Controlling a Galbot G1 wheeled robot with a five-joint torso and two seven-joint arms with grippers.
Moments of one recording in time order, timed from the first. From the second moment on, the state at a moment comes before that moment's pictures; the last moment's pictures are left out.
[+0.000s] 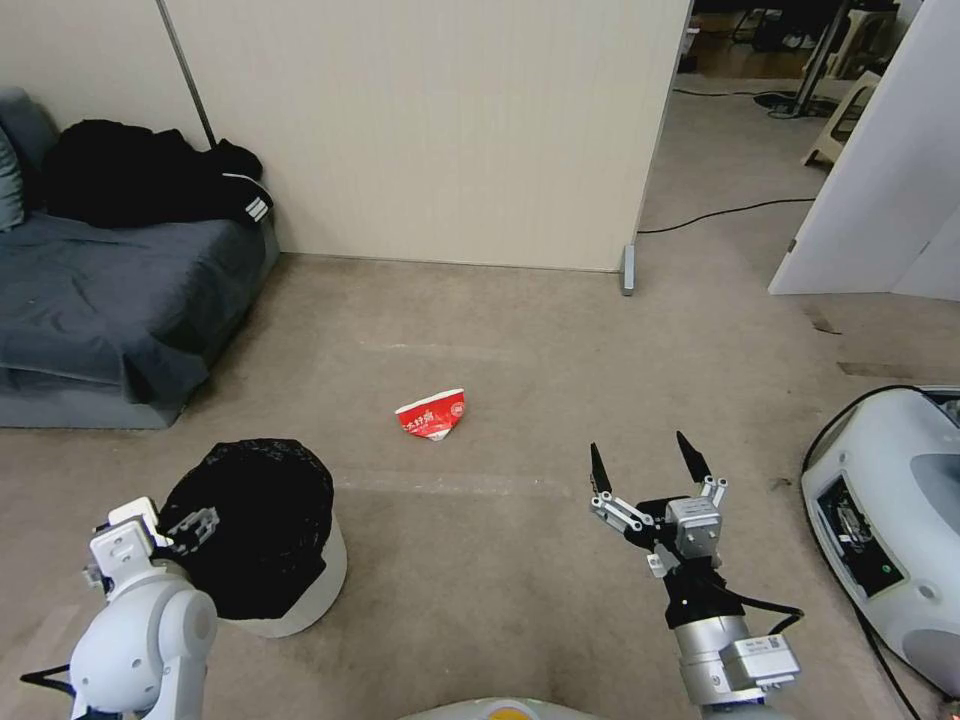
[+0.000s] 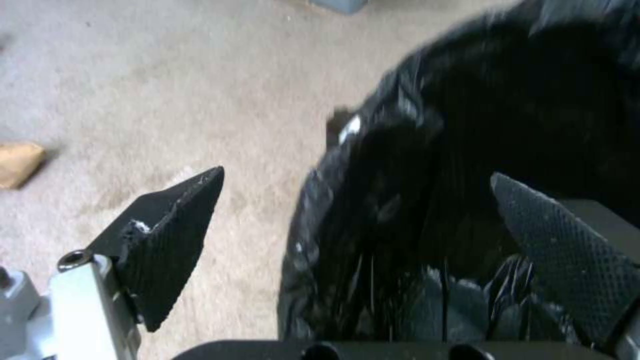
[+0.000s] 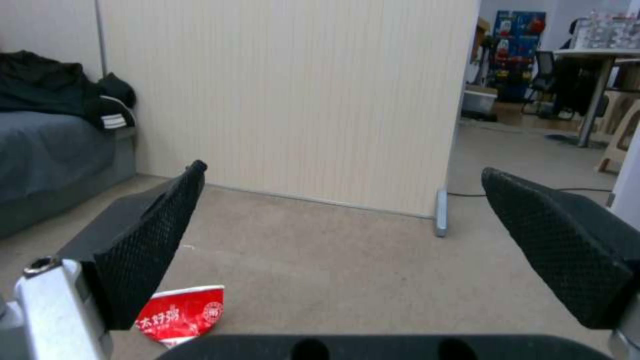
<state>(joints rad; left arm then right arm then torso) 1.50 -1.52 -0.90 -2.09 -0.35 0.74 -0.49 -1.85 1.61 0.48 2.26 -0.11 0.21 -0.11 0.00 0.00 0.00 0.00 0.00</state>
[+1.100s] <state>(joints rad) 1.50 -1.54 -0.90 -1.95 -0.35 0.73 -0.49 -1.85 1.61 0.48 2.26 -0.11 0.22 -0.12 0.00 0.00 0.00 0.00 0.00</state>
